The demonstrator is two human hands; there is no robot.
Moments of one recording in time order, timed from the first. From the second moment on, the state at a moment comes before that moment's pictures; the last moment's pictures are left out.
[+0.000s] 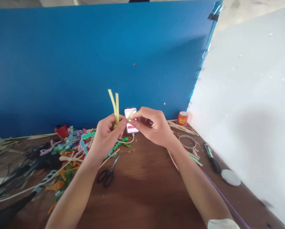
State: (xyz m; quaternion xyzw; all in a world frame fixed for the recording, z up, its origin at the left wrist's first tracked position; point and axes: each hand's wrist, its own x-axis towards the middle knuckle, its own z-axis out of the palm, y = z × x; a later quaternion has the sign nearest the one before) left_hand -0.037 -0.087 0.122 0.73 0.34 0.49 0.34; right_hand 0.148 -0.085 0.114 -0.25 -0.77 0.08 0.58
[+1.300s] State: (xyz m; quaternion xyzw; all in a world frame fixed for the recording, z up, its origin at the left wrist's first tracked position) left_hand -0.033 -0.092 0.116 0.80 0.32 0.49 0.14; right_hand 0.151 -0.085 0.116 -0.25 -0.73 0.34 0.53
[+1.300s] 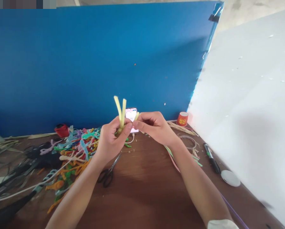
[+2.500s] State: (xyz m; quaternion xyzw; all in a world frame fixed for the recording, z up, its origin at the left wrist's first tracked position) left_hand -0.036 -0.094 0.123 0.72 0.34 0.48 0.38; right_hand 0.155 -0.091 0.117 -0.22 -0.83 -0.18 0.47
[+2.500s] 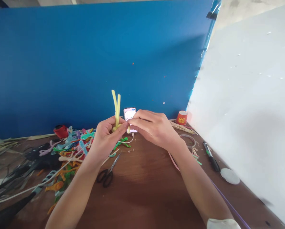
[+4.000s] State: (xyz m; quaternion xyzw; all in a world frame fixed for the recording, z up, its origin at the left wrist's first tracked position) left_hand -0.034 -0.083 0.124 0.61 0.32 0.50 0.53; right_hand 0.154 -0.079 0.112 -0.22 -0.81 -0.24 0.50
